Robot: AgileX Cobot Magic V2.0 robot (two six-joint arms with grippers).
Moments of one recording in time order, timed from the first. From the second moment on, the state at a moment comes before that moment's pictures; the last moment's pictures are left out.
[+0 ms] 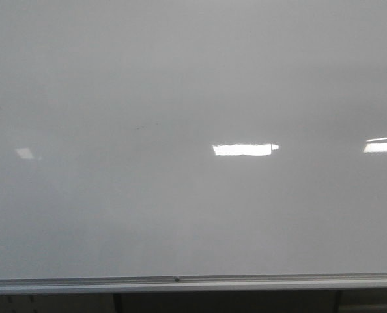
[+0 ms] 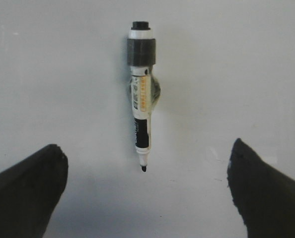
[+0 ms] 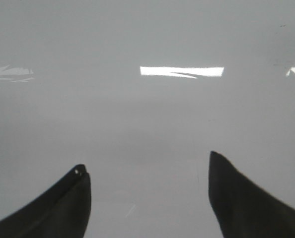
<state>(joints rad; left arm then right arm) 0.09 1.15 -0.75 0.08 0.24 -0.03 0.00 0.36 -0.52 0.09 0.43 -0.03</state>
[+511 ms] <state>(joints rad) 0.10 1.51 -0.90 0.08 0.17 -0.03 0.00 0.36 -0.52 0.09 0.48 -0.03</state>
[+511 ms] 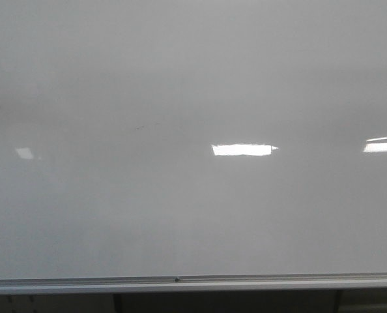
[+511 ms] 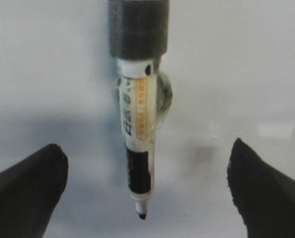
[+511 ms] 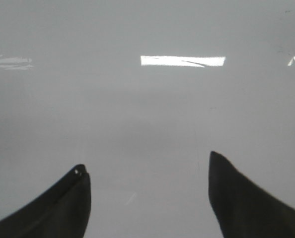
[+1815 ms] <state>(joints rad) 0.10 1.58 -0.91 0.08 0.11 -0.02 0.00 0.36 -0.52 0.09 0.48 -0.03</state>
